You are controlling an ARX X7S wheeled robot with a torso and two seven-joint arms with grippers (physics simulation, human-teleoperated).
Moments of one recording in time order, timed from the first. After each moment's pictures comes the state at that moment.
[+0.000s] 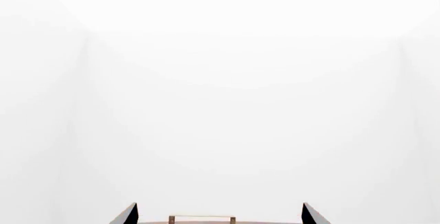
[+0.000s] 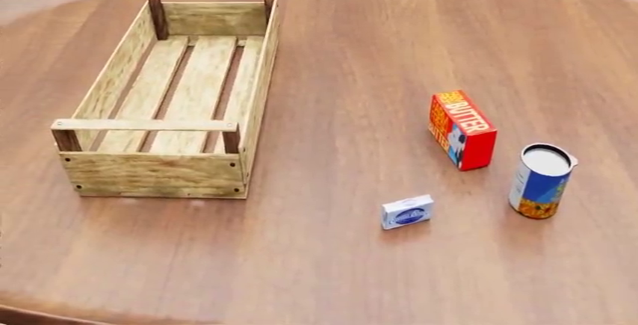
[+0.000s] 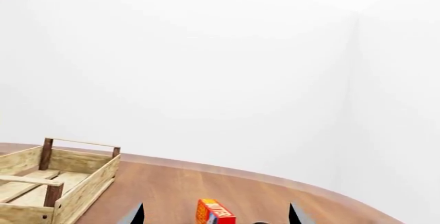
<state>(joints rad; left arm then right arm) 0.34 -0.19 0.14 0.30 -0.02 0.66 -0.23 -0.27 0.18 -0.19 -0.31 -0.21 -0.31 0.43</state>
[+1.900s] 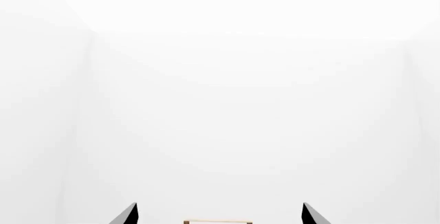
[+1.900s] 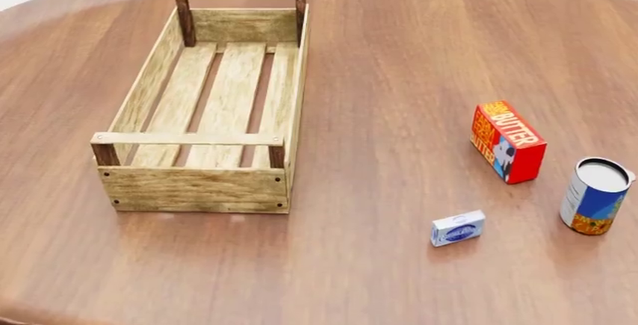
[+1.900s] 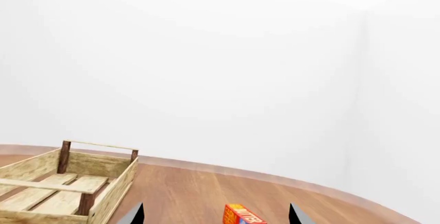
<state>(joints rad) 0.33 -0.23 0.18 0.29 -0.02 0.69 -0.29 -0.25 0.23 -0.25 -0.30 -0.18 -0.30 0.49</state>
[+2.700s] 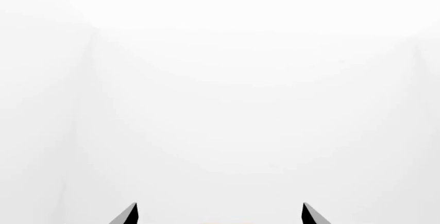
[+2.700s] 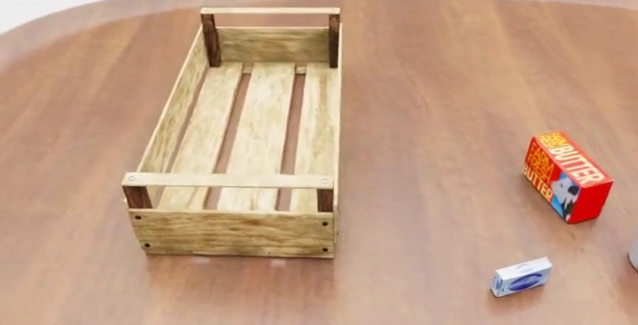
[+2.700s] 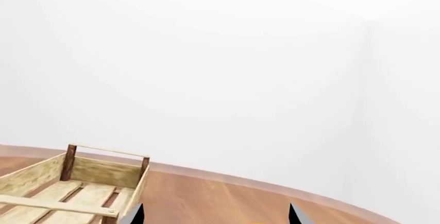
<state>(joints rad) 0.32 -0.25 0.19 0.29 -0.01 0.68 -0.31 -0.25 0.24 -0.27 -0.30 -0.24 -0.28 0.53</state>
